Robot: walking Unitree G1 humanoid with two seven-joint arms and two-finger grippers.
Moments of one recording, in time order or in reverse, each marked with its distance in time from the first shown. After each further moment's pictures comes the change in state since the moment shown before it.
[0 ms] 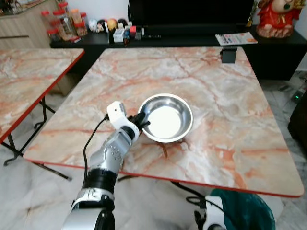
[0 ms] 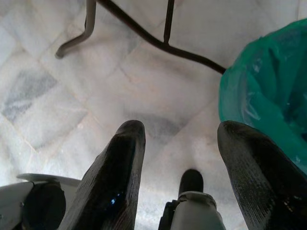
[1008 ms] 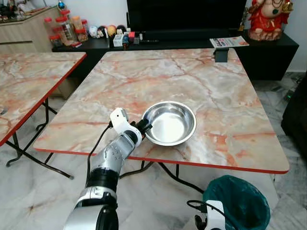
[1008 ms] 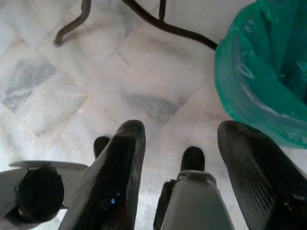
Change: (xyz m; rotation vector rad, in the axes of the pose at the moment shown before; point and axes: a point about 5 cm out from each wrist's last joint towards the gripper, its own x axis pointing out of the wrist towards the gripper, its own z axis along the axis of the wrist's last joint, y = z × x) left arm 0.006 0.003 -0.012 -0.121 0.084 0.037; right arm -0.003 0.000 -0.012 0.009 0.028 -0.003
